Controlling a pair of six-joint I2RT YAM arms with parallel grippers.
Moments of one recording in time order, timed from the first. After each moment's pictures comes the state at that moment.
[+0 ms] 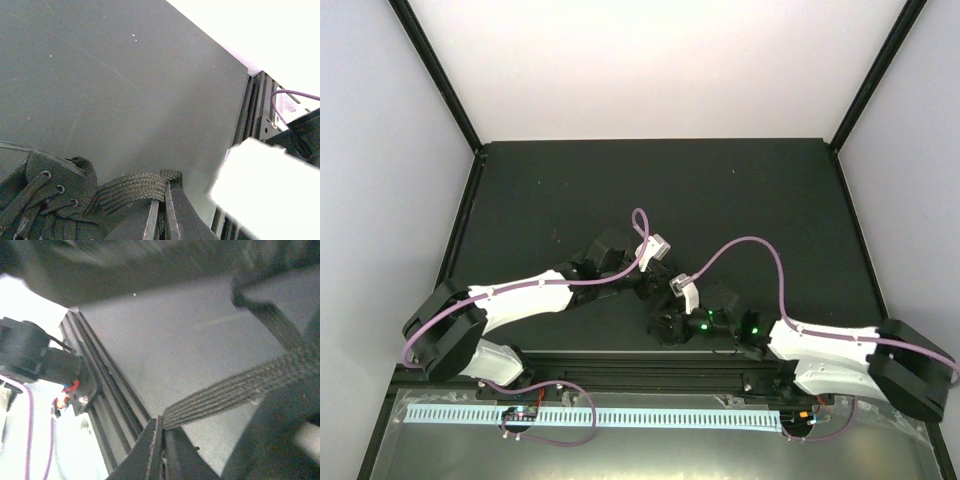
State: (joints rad) left arm -0.82 1.41 0.72 0.19 0.47 -0.31; right arm 1.03 1.04 0.30 0.32 -0.26 0.68
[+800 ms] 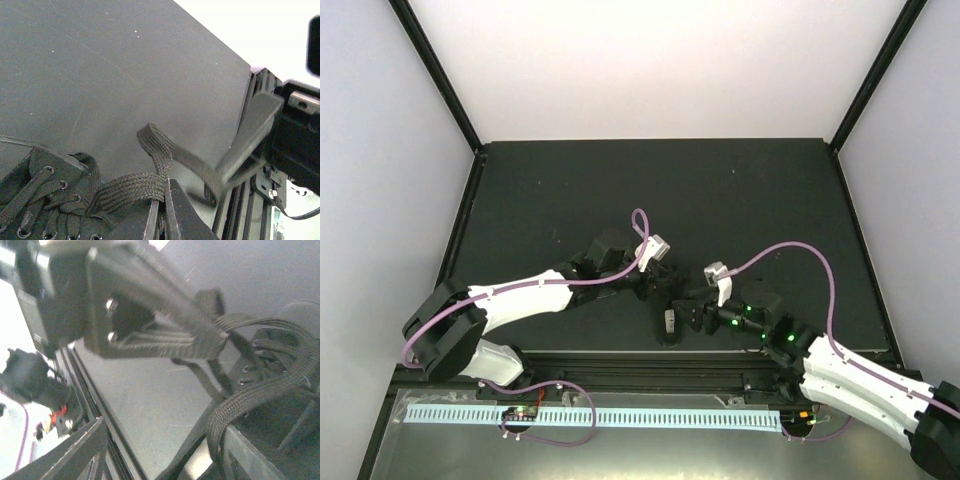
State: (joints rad) left arm -0.82 1.41 0.72 0.17 0.47 -0.30; right arm 0.83 0.64 0.23 0.09 -0.25 0.52
